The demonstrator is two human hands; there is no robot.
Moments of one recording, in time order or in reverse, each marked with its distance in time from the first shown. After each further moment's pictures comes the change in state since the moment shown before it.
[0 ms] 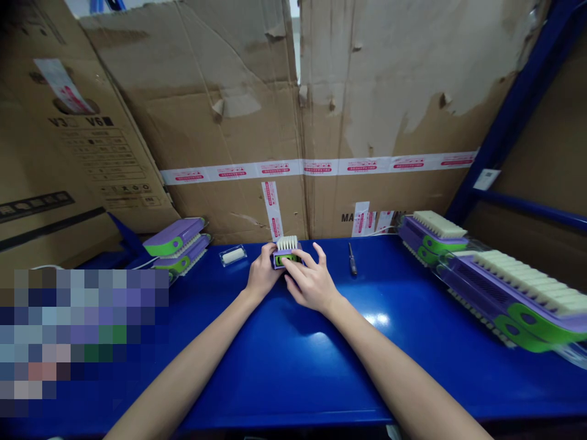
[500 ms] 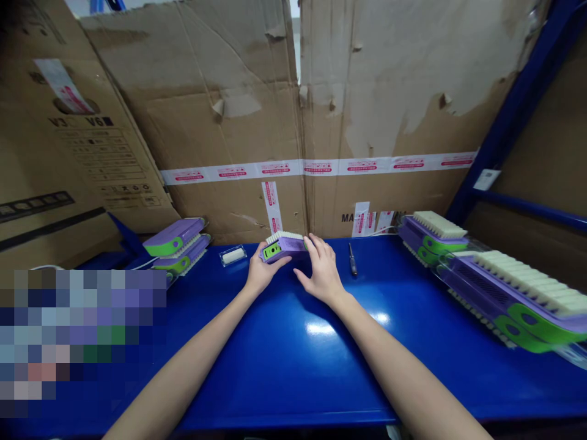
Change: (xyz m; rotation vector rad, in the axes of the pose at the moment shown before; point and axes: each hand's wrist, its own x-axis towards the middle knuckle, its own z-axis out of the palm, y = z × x) left_hand 0.009 0.006 -0.002 -0.663 0.059 -0.249; right_hand -0.011 0.027 0.012 0.015 -0.032 0.334
